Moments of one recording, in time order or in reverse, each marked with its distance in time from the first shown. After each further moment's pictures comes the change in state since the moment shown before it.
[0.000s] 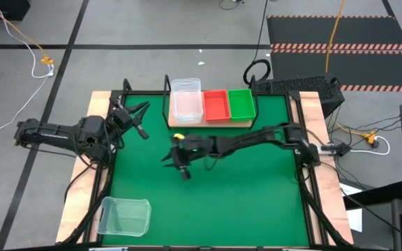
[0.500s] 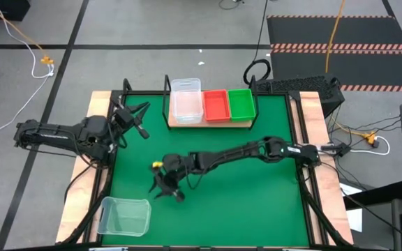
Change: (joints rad) left arm 0.025 -0.001 0.000 -0.070 -0.004 -0.016; right arm 0.105 0.267 0.462 -0.222 -0.289 -0.206
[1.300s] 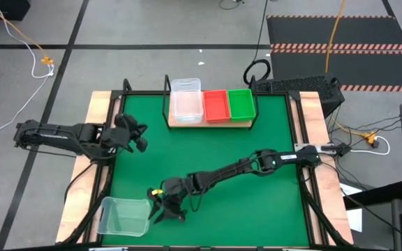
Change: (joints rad) left arm 0.007 0.000 0.000 -0.804 0.184 -0.976; right arm 0.119 0.174 0.078 0.212 -0.018 -0.193
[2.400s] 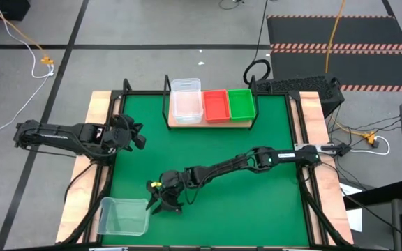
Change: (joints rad) left arm 0.001 0.000 0.000 -0.124 -0.068 -0.142; right arm -0.051 0.043 0.021 -0.037 0.018 -0.073
